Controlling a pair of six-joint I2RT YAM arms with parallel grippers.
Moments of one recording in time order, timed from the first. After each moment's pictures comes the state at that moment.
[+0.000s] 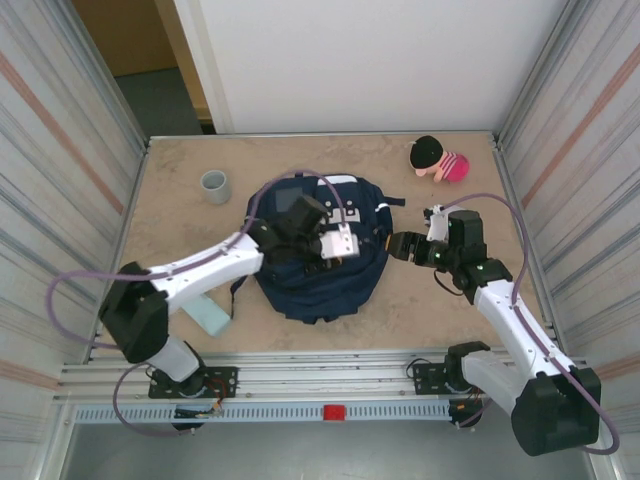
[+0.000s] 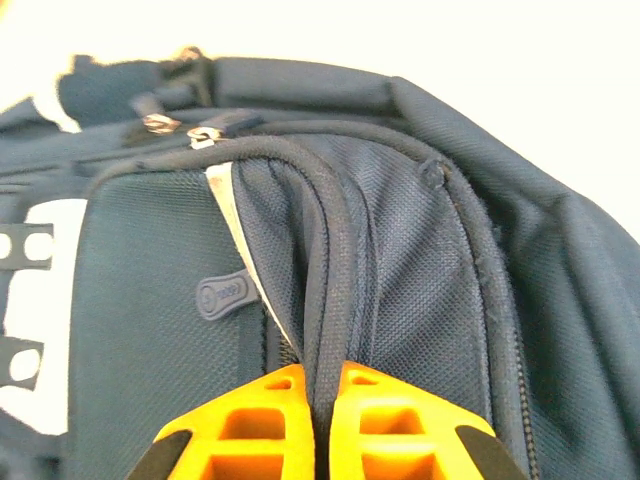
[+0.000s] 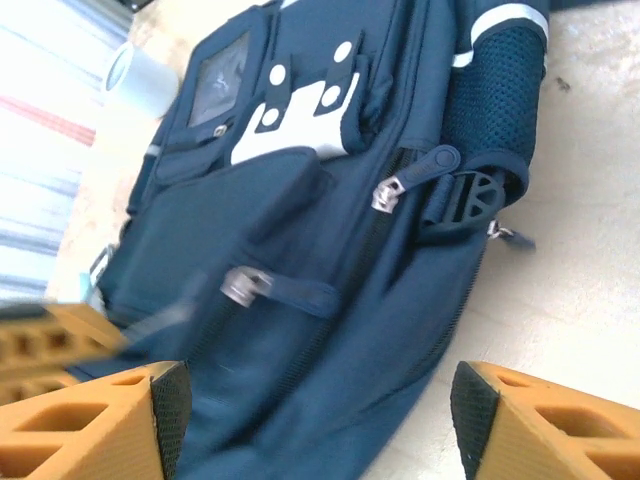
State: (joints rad) left arm -0.82 1.54 1.20 -0.51 0.24 0.64; right arm 0.17 0.96 0.63 -0.33 -0.51 0.42
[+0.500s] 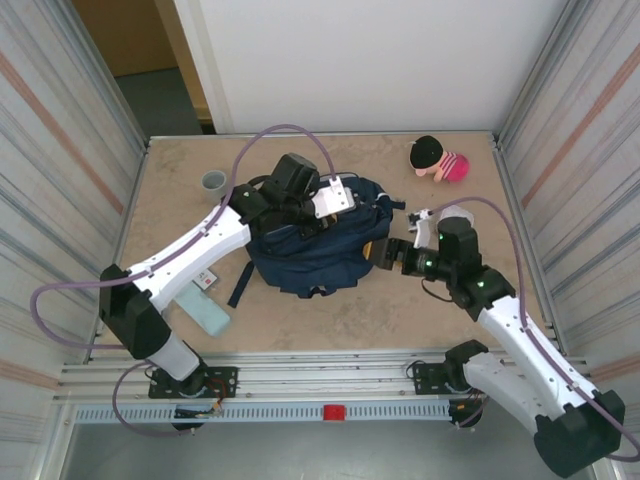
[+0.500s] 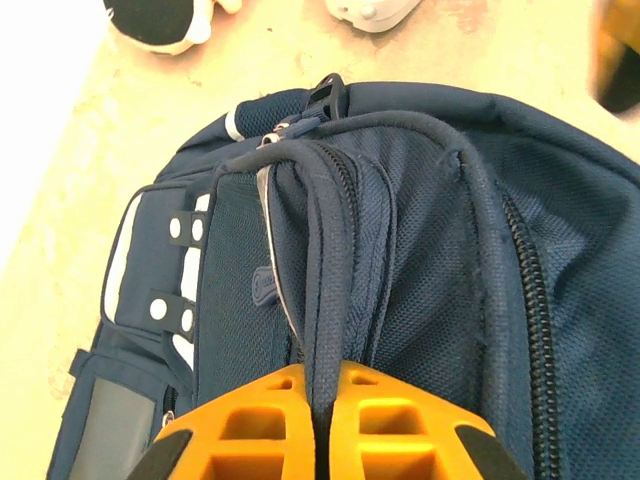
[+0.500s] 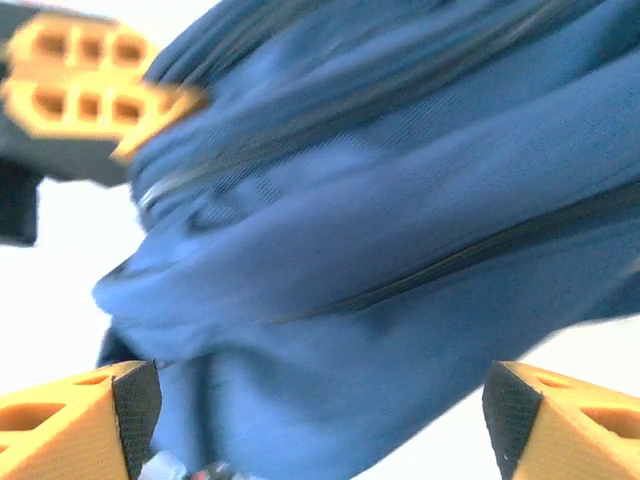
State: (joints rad) left arm -0.75 1.59 1.51 -0.70 0.13 0.56; right arm 0.44 0.81 0.66 -0.33 -0.55 0.73
